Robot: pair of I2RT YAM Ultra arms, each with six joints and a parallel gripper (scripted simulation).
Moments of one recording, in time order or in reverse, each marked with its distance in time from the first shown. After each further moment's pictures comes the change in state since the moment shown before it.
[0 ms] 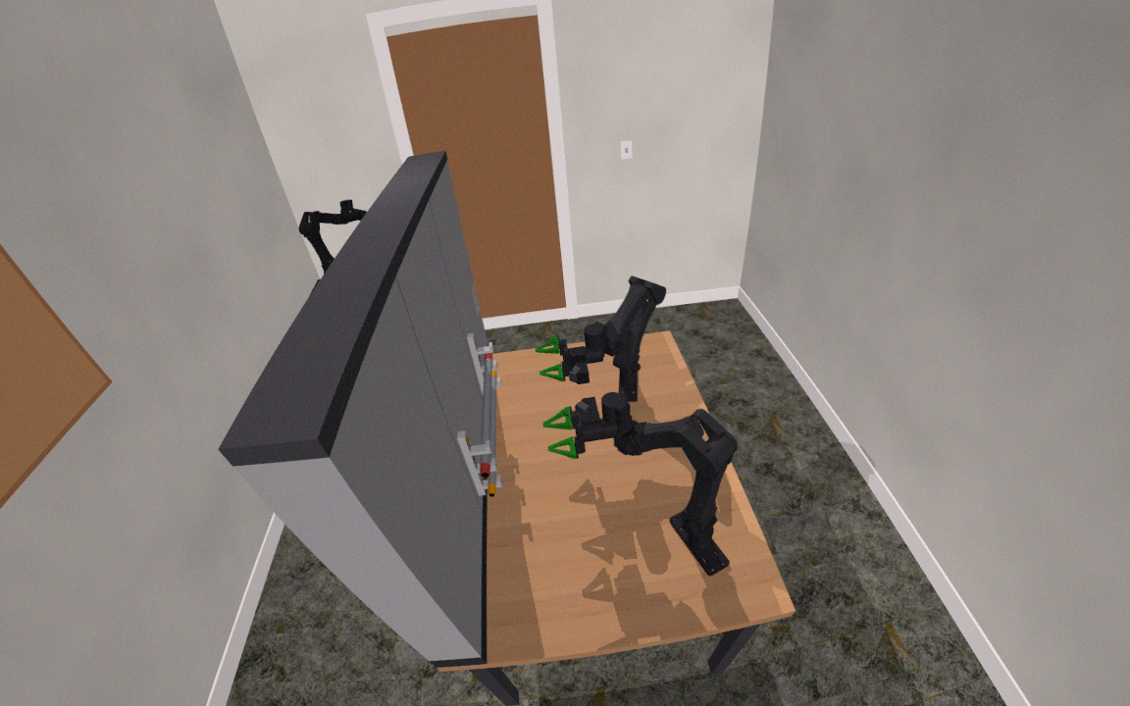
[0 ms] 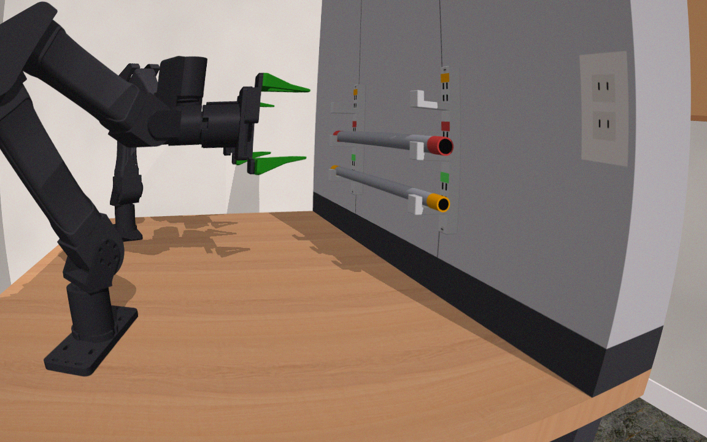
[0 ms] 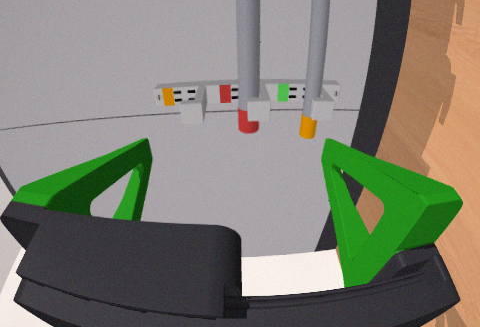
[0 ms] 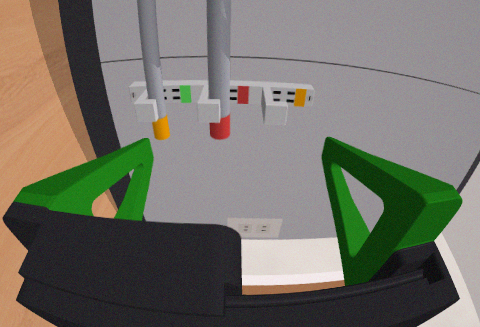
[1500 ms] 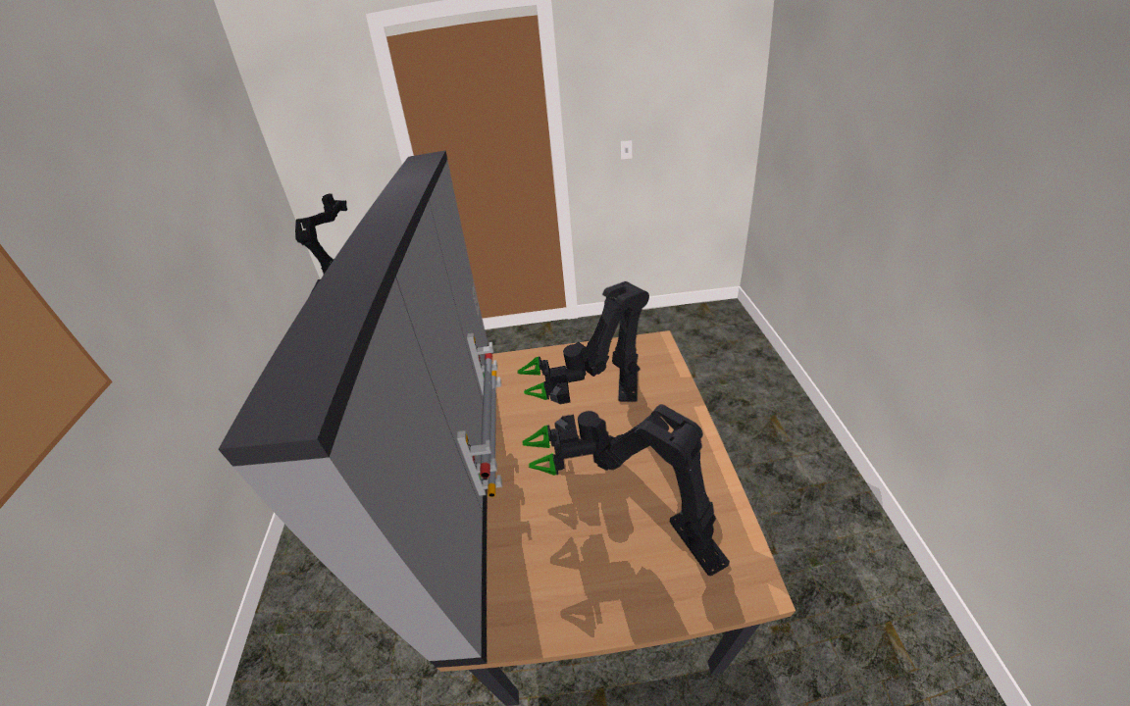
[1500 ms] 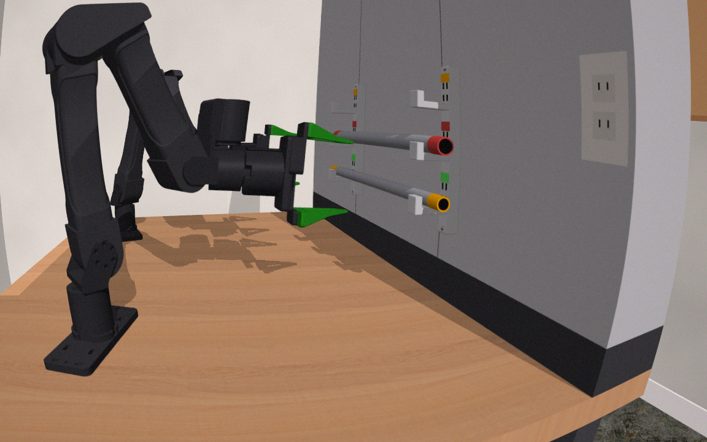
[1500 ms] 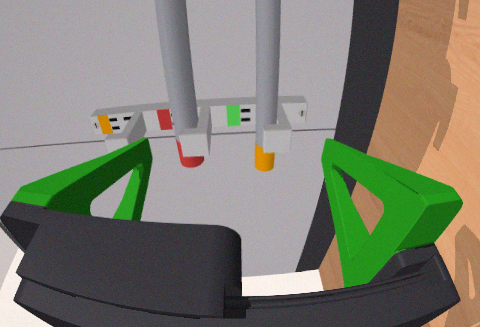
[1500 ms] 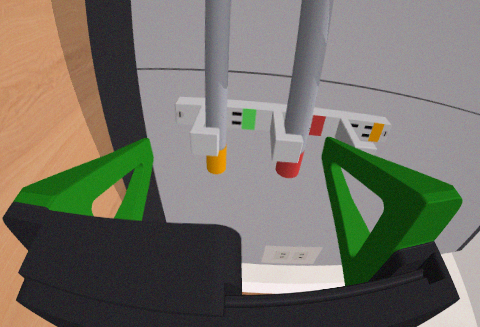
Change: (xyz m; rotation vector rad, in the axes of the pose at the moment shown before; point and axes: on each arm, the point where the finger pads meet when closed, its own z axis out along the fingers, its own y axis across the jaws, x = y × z) left arm -0.002 -0.062 0.064 0.016 0.012 0.010; right arm -0.002 0.074 0.066 -0.053 0.006 -0.027
